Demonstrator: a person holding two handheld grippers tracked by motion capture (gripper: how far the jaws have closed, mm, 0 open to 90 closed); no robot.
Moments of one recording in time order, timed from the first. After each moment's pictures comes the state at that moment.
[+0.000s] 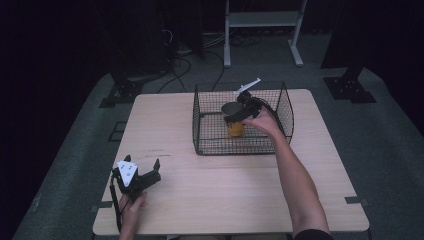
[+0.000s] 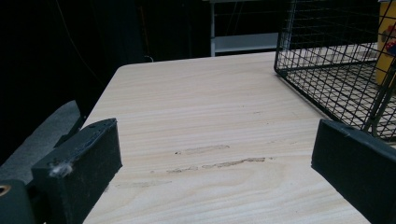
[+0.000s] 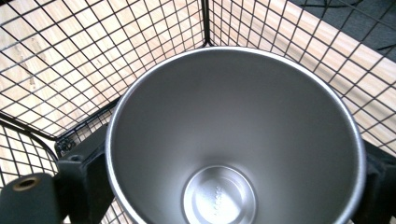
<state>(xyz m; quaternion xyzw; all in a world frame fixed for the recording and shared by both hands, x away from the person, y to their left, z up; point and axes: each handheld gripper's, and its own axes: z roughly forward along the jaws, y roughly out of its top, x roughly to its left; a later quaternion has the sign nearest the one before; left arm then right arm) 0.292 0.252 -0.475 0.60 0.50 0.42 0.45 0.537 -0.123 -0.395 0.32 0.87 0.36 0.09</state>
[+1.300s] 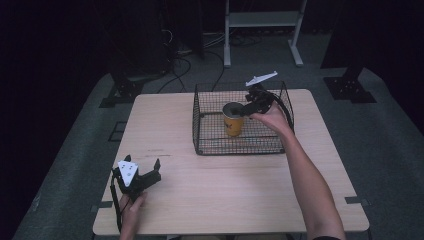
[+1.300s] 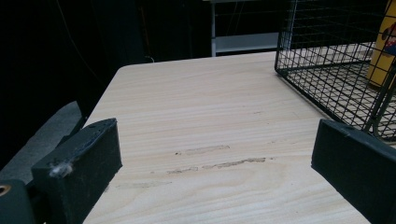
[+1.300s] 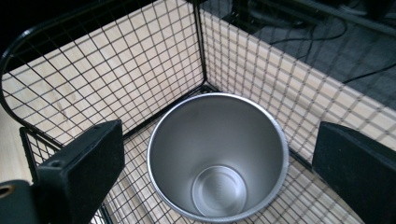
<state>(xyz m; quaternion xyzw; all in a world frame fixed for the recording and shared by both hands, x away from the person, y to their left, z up) 0.292 0.251 -0.475 0.60 0.50 0.43 0.45 0.518 -0.150 -0.357 0.34 0.83 0.43 0.10</state>
